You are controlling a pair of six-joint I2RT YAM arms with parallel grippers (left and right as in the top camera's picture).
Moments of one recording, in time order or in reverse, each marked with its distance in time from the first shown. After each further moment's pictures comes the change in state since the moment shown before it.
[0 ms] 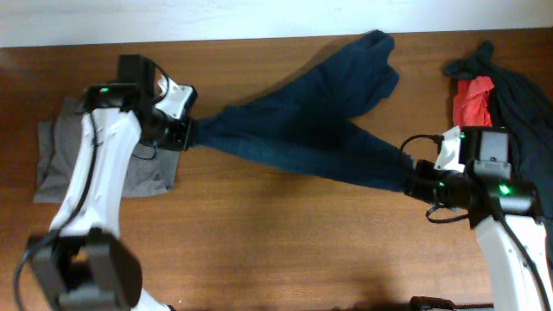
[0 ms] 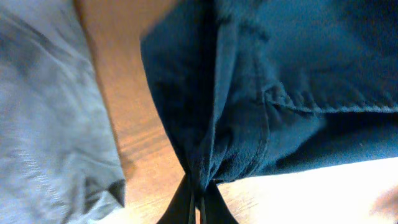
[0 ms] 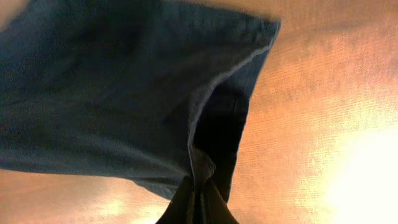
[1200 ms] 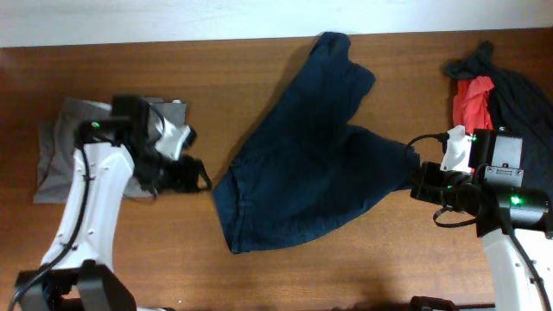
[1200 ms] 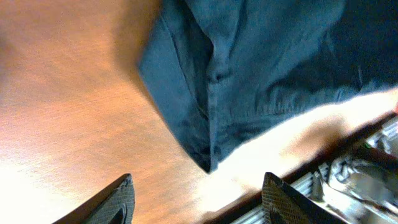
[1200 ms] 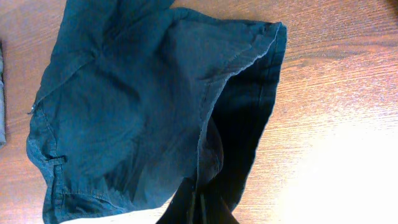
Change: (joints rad) left arm 0.031 -0.136 -0.340 -0.124 0.188 -0.042; right arm -0.016 -0.031 0.028 -0.028 -0.016 -0.103
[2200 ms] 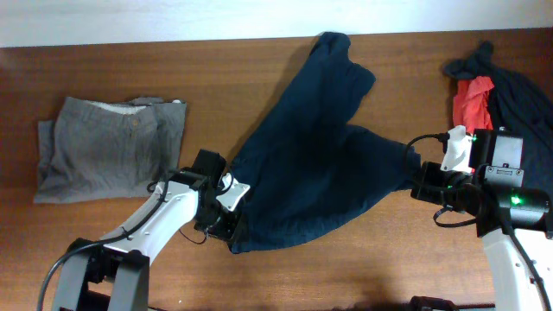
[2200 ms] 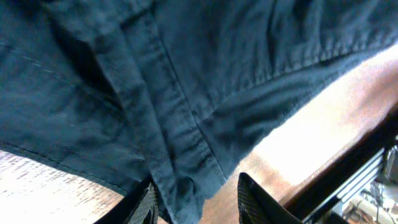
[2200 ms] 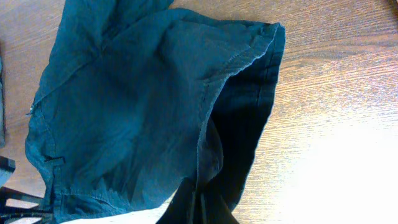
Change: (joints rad) left arm -0.344 0.007 -0.402 0.403 -0.047 -0.081; right arm -0.002 0.000 0.000 0.000 0.002 0.000
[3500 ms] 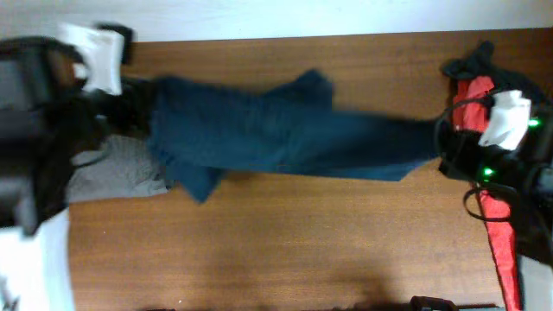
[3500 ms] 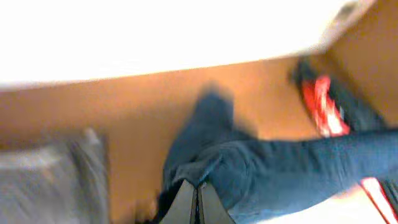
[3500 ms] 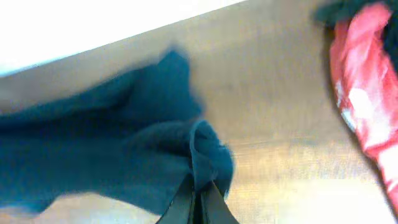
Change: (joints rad) left arm 0.340 -0.207 1.200 -0.366 0.016 -0.092; right arm 0.000 -0.022 0.436 -0.099 0.002 0.000
